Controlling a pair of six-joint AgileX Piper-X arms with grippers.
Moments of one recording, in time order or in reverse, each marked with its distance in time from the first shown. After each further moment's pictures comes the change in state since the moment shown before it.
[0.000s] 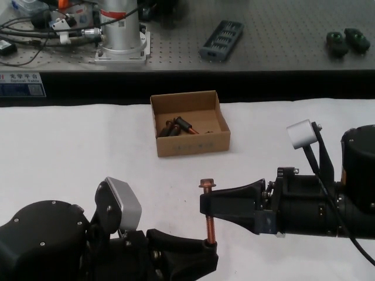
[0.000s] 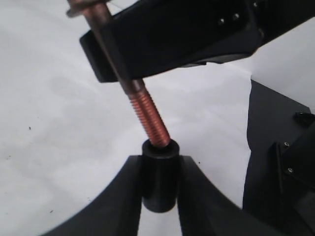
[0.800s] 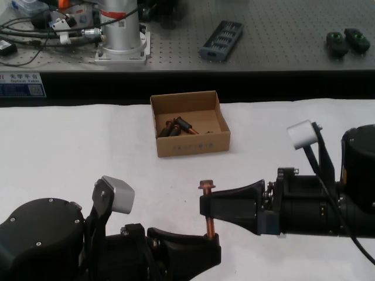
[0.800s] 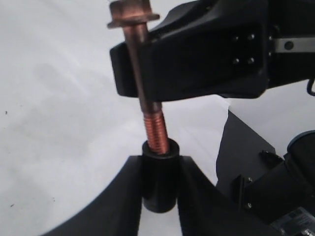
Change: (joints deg) left arm -0.1 0.0 -0.2 -3.1 0.1 -15.8; right arm -0.1 0.0 0.0 0.0 -2.0 0.0
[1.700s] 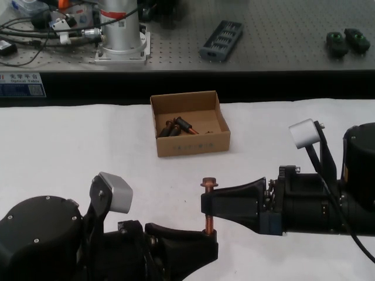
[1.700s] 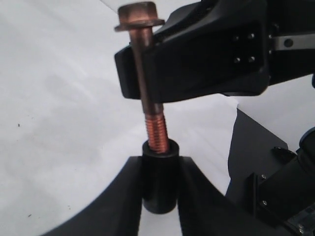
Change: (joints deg) left arm 1.5 0.1 -0.4 -0.1 0.3 4.4; right arm -0.3 0.0 0.0 0.6 -1.2 -1.8
